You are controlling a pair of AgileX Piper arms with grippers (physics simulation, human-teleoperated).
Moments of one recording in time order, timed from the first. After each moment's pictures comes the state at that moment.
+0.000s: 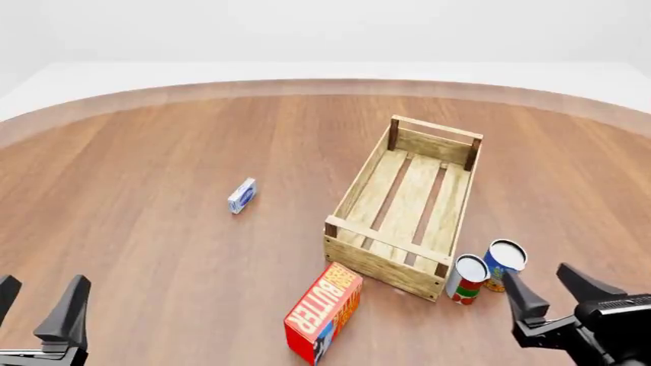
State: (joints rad) left arm 0.00 0.00 0.00 0.00 0.00; right arm 0.13 0.60 0.00 -0.33 0.00
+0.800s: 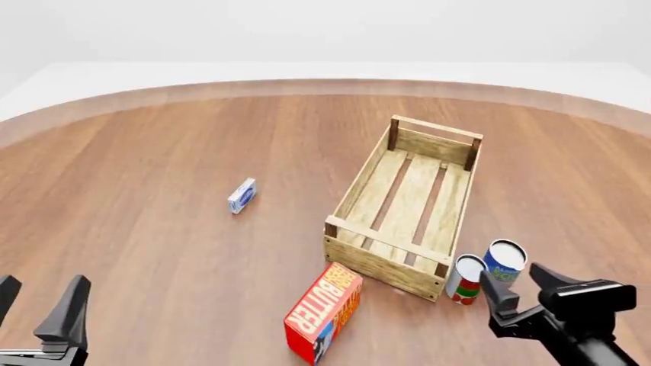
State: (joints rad) left arm 0.00 0.00 0.00 0.00 0.00; right arm 0.16 0.97 0.00 -0.59 0.00
